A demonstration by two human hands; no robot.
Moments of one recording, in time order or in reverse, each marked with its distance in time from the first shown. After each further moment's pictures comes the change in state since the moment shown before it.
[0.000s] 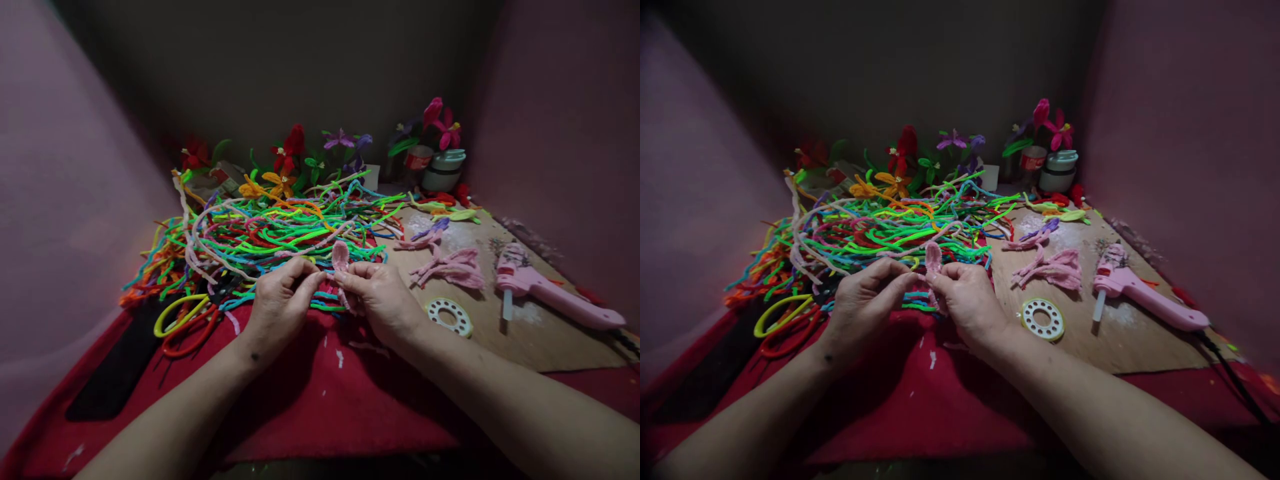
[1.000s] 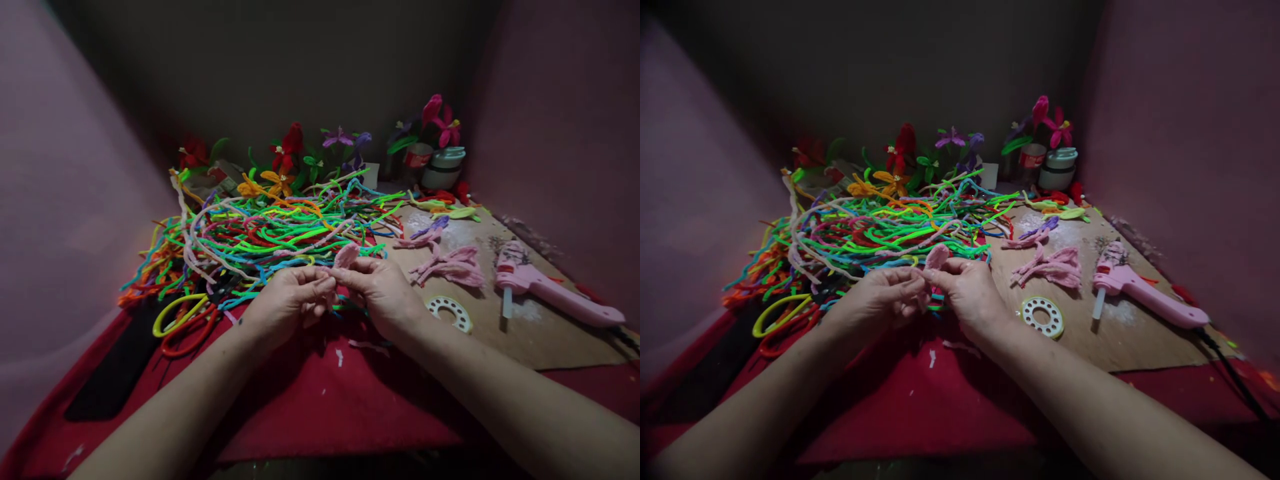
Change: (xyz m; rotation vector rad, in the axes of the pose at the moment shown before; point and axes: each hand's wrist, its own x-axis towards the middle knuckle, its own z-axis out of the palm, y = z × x) left_hand 0.008 -0.008 0.004 -0.852 -0.430 -0.610; right_hand 0.005 -0.002 -0.003 0.007 0.009 -0.019
